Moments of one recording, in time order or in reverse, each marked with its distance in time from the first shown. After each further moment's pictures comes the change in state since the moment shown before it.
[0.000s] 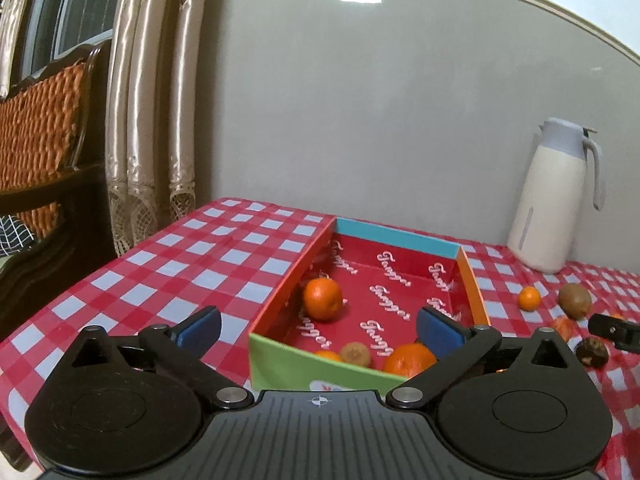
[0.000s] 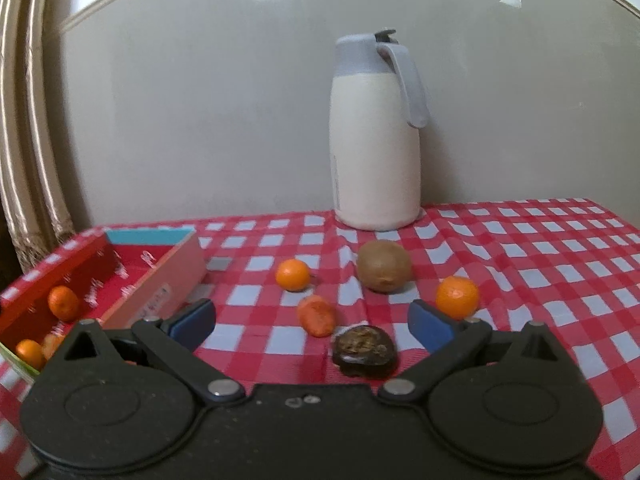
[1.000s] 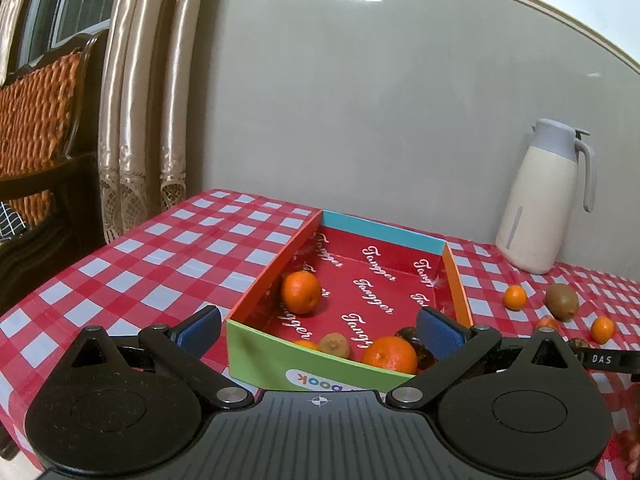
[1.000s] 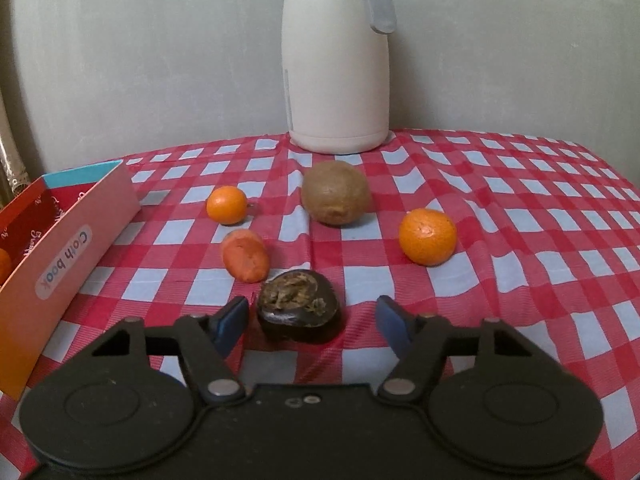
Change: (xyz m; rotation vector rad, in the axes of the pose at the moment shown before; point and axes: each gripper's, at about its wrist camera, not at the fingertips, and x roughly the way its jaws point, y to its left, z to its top) left arm -0.001 -0.006 -0.003 -0.037 0.011 -0.029; right arm 0.047 -0.025 -0.010 0.009 0.203 -0.065
